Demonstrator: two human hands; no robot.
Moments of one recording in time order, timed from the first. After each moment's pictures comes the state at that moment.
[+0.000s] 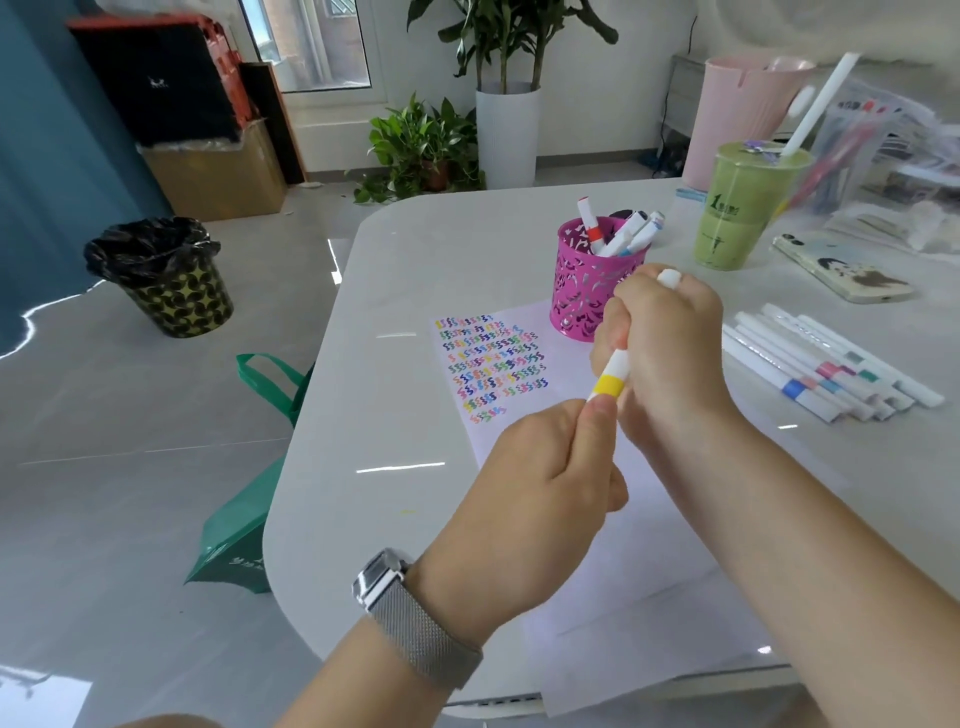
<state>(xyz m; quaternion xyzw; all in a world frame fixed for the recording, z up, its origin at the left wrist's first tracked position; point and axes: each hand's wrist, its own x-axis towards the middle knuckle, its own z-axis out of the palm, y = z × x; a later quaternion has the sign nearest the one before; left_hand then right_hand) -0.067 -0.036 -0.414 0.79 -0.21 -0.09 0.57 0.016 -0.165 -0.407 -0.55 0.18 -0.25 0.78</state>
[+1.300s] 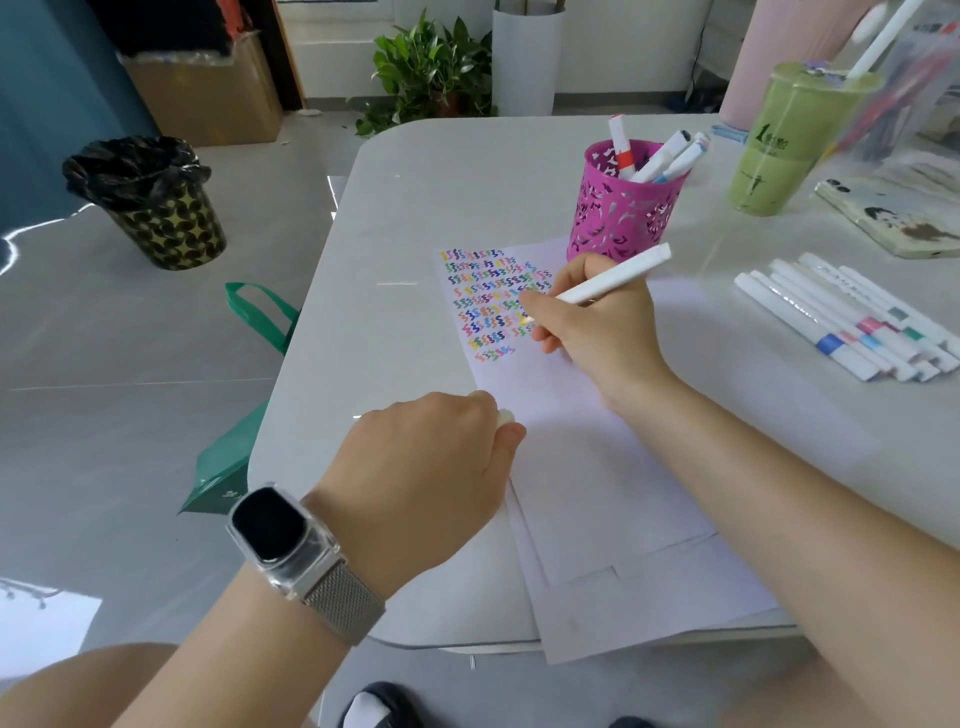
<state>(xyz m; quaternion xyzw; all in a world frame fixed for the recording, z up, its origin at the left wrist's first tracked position) -0.053 0.011 -0.441 0.98 -0.18 -0.06 0.08 0.028 -0.137 -0.471 -0.74 0.06 -0.13 0.65</state>
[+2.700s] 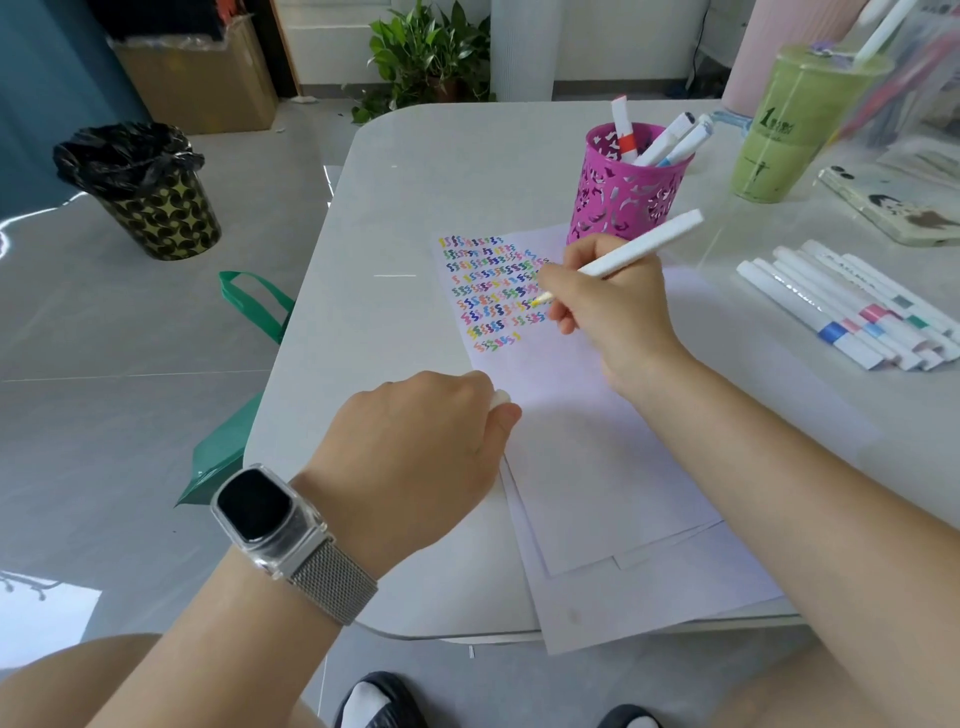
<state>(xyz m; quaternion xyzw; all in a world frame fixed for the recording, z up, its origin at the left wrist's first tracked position) -0.050 0.014 -0.438 0.98 -0.18 -0.04 0.09 0.036 -0.142 -0.468 -0.72 0.09 -0.13 0.68</state>
